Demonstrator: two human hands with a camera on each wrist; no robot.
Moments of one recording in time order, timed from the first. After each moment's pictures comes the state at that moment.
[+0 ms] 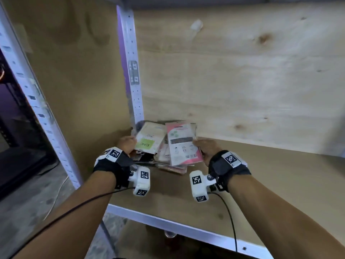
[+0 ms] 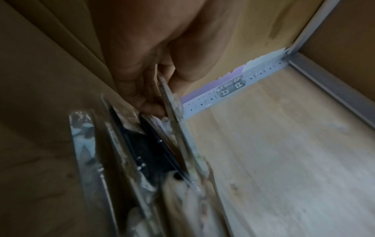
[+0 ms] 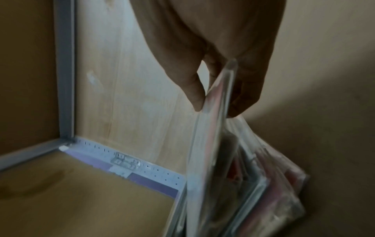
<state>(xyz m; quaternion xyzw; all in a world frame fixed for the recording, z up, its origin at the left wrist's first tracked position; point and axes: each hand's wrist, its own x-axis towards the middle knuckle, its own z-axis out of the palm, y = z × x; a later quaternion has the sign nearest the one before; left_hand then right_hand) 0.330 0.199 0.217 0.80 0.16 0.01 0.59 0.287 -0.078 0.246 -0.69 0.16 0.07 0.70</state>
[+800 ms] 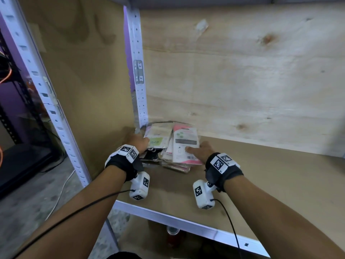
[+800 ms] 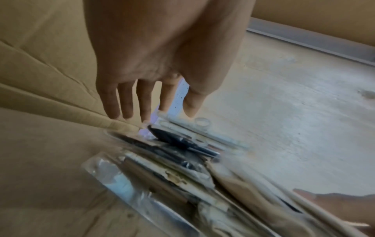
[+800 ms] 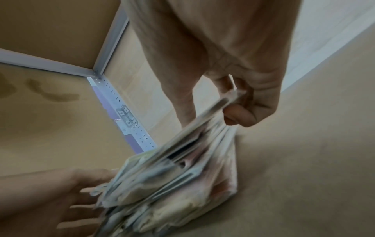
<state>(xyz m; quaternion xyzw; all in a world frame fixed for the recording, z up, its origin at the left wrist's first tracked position) 0.315 0.184 0.230 0.93 0.10 0.04 0.34 0.291 -0.064 0.227 -0.87 0.08 0.05 0.49</state>
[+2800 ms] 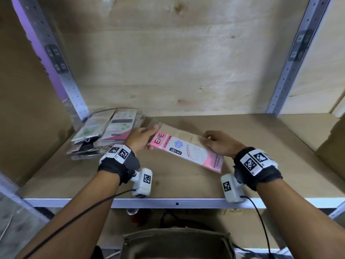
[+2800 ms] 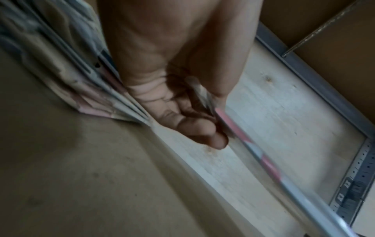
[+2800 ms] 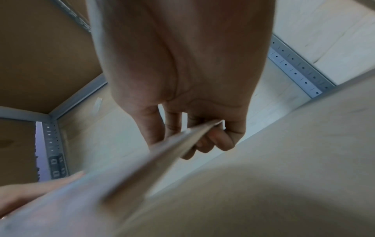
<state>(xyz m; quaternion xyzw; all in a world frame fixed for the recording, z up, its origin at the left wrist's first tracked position) 0.243 -0.027 0.225 0.80 -0.06 -0.10 0.59 0.171 -0.306 0.220 -0.93 0.01 0.01 0.36</state>
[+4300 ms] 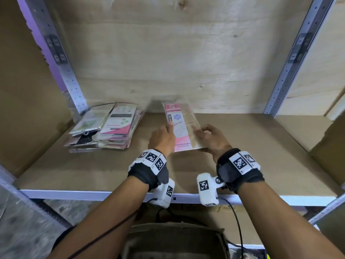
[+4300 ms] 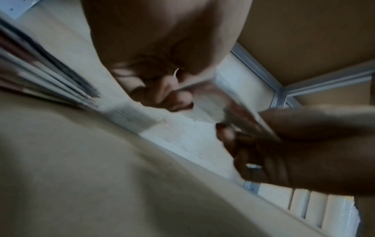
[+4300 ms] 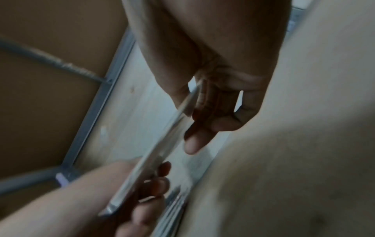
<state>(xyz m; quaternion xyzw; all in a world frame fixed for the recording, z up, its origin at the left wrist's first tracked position) 0.201 -0.102 0.223 0.90 -0.05 0.03 0.44 0.157 -0.258 0.226 -0.72 0.14 -0.07 0.68</state>
